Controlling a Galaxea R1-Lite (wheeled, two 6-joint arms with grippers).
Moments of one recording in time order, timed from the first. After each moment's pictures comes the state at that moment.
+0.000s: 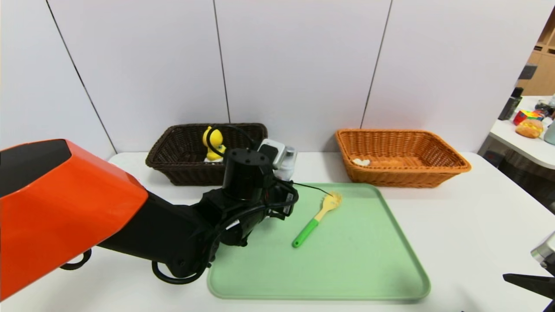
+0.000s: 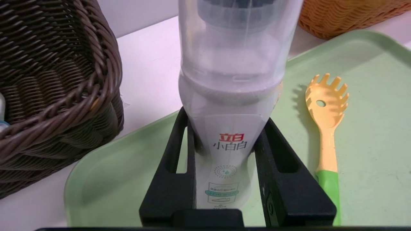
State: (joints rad) left arm -0.75 2.01 -0.98 -0.81 0.25 -0.01; right arm 0.38 0.92 -0.40 0.16 -0.03 -0.11
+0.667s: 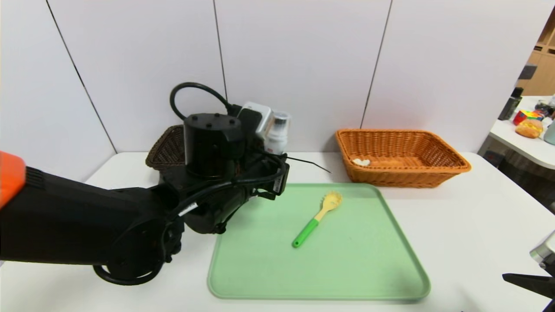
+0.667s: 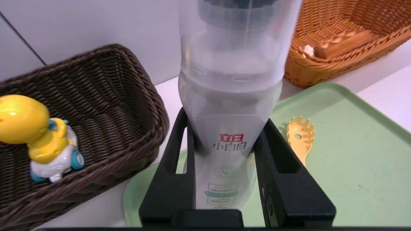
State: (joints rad) left arm -0.76 1.79 -0.97 -0.71 0.27 0.05; right arm 0.38 0.92 -0.40 0.16 -0.03 -0.12
